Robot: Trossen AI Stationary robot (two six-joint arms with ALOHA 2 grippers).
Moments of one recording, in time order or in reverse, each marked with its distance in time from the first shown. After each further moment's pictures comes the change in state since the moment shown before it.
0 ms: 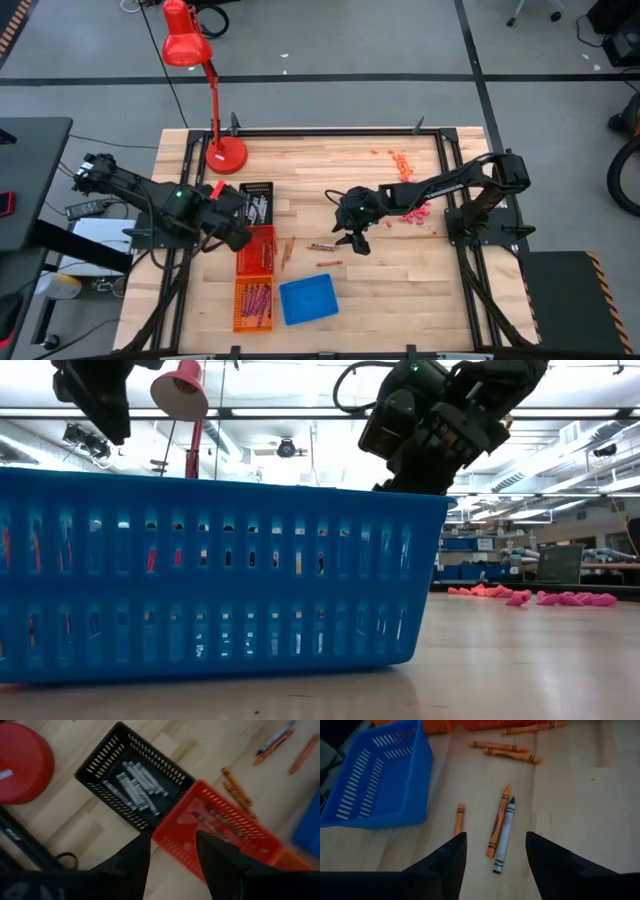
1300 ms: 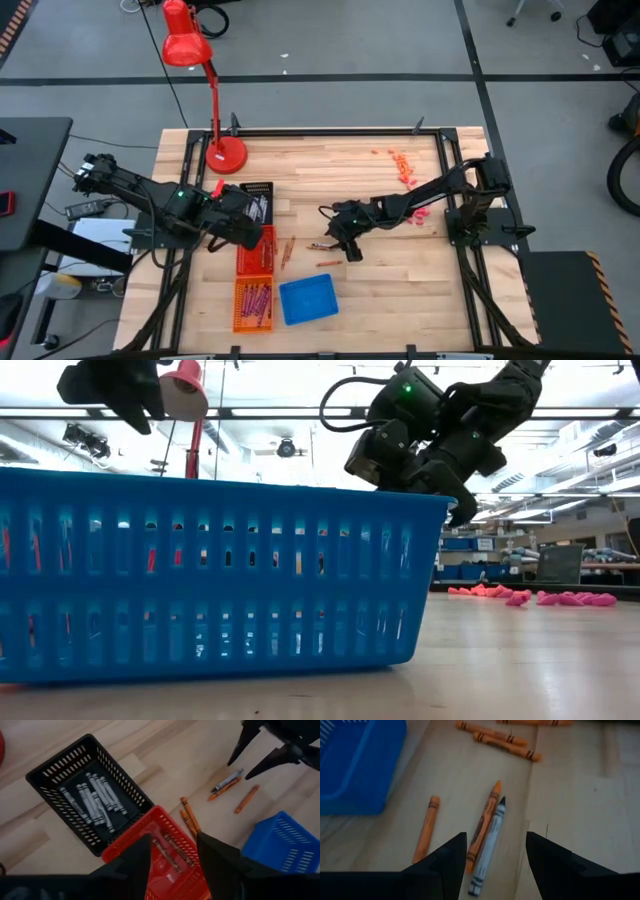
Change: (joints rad) left arm 0.006 0.005 -0.001 0.189 -0.009 -0.156; right arm 0.051 0.153 0.000 0.160 0.147 -0.142
